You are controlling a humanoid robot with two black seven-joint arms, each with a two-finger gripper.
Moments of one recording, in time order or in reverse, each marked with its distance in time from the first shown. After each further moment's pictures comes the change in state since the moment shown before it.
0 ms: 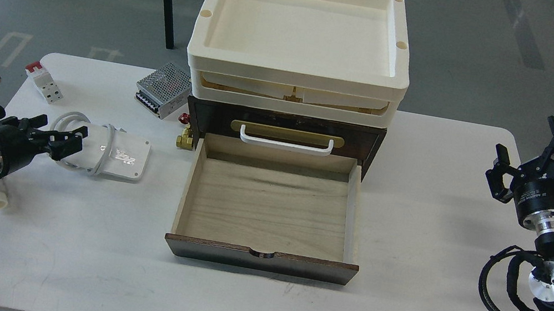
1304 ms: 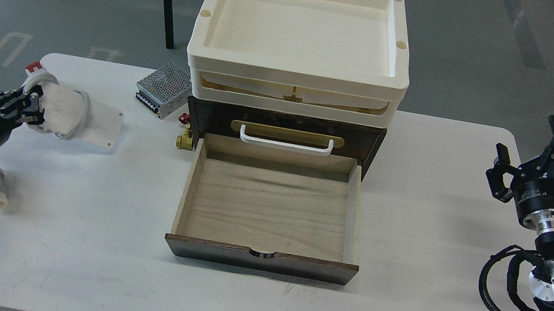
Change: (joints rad) left arm -0.052 -0.015 0.095 0.135 -0.348 0.071 0.001; right arm 0.000 0.000 0.001 0.000 0.000 0.000 0.000
